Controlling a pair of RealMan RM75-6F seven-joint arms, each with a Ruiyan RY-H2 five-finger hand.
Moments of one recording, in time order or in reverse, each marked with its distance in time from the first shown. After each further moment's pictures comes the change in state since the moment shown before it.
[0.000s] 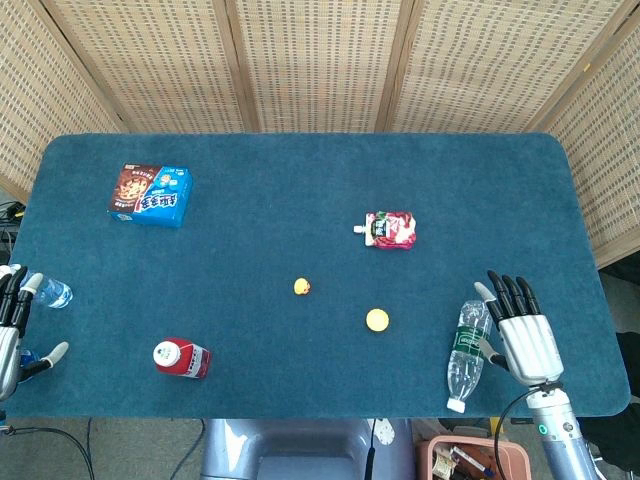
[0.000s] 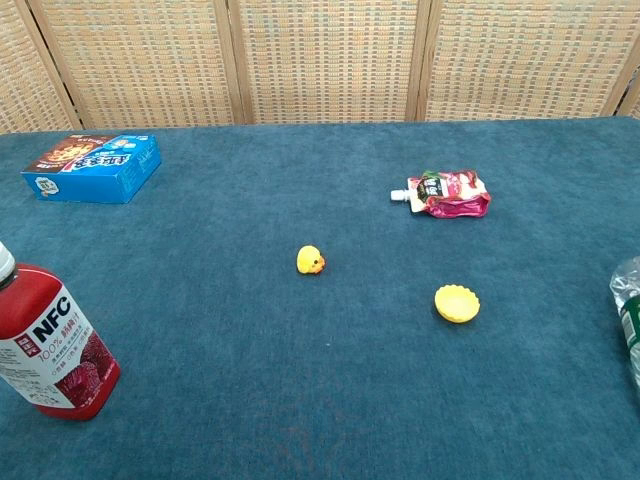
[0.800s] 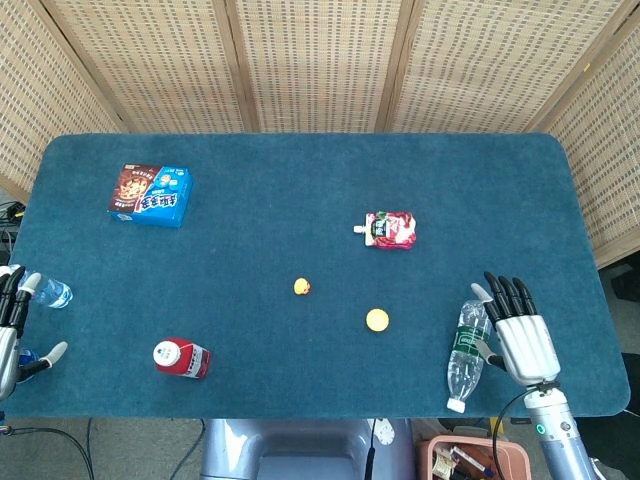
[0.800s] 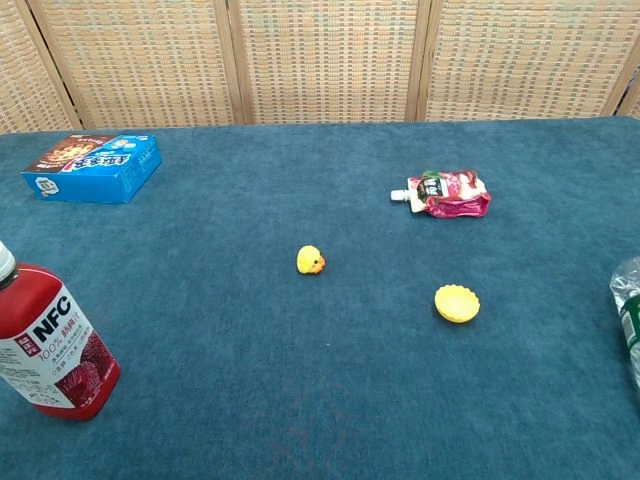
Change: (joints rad) left arm 0.002 0.003 -0.001 -0.003 -0.001 0.003 -0.004; right arm 0.004 -0.003 -0.002 -0.002 0.001 -0.011 0.000
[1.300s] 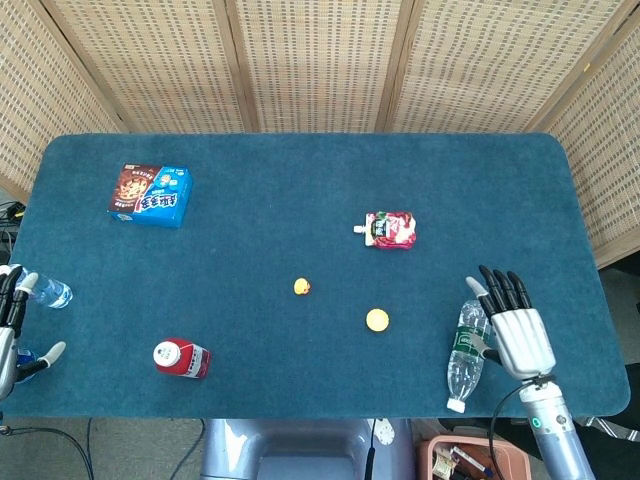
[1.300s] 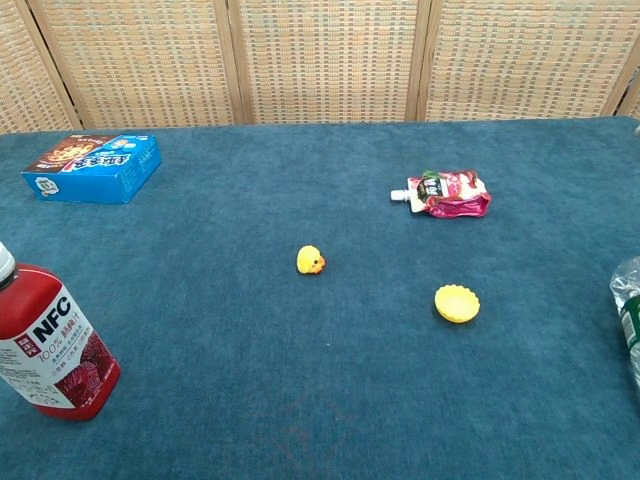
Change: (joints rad) left arm 0.003 0.004 -0.004 -0.004 -0.010 0.002 -0.005; right arm 0.033 0.001 0.030 -0.032 0.007 -0.026 -0.002
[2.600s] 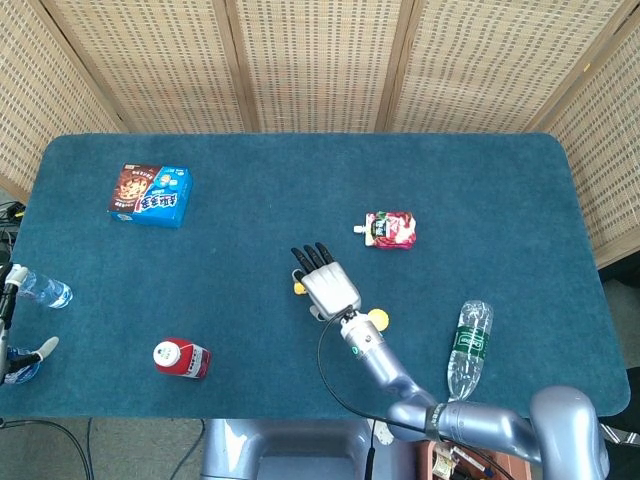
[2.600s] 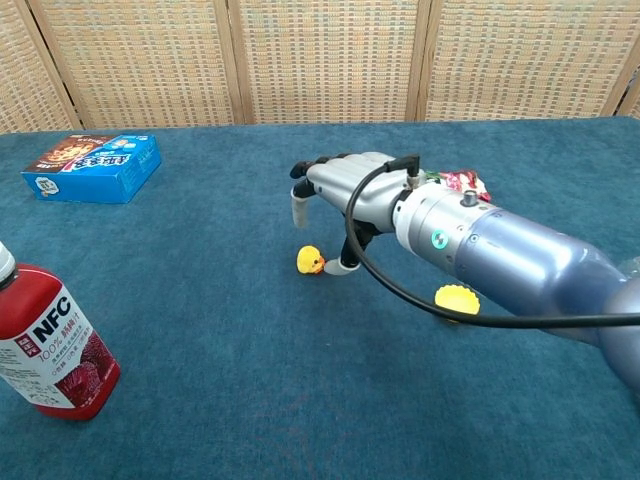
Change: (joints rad) left arm -0.019 0.007 -0.019 0.045 -0.075 -0.074 -0.099; right arm 0.623 -0.548 0.240 0.244 0.480 -0.483 -0.441
